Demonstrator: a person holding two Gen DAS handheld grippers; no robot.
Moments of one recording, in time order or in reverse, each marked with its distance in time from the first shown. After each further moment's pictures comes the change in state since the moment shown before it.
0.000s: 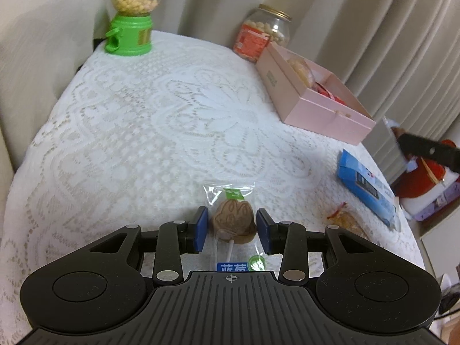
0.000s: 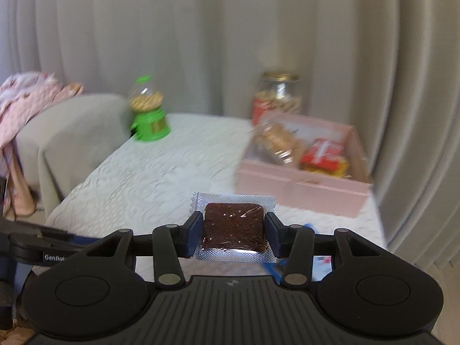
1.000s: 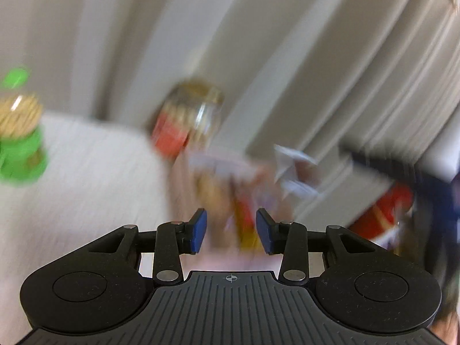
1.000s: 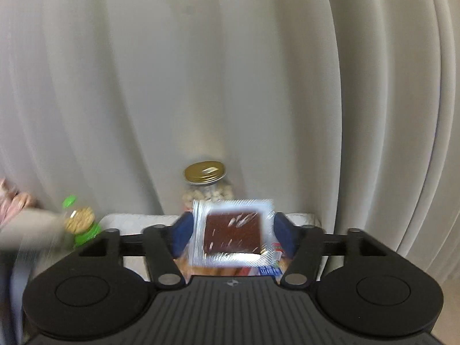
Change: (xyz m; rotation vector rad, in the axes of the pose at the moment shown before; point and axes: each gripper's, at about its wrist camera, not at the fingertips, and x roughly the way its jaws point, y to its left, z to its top) left arm 0.031 -0.079 0.167 -0.031 -0.064 -0.198; right arm 0.065 -0.134 0.157 0.193 -0.116 -0.064
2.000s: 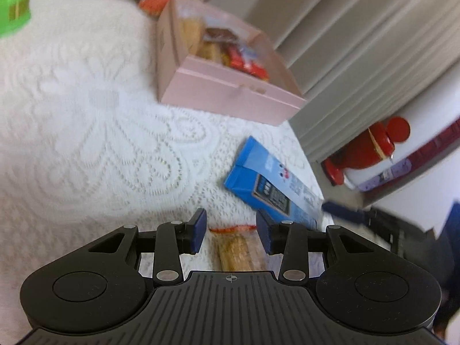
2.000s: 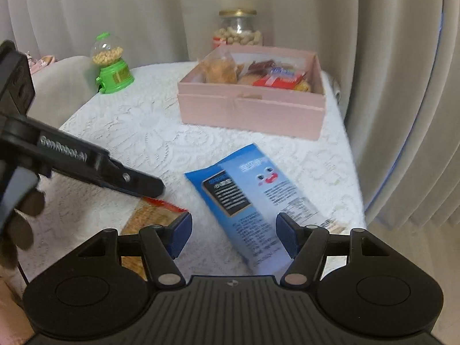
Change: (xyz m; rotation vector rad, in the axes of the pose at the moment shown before) left arm 0.038 -0.010 -0.119 0.005 0.273 -0.045; right arm -0.070 -0.009 -0.219 -0.151 0.277 0.053
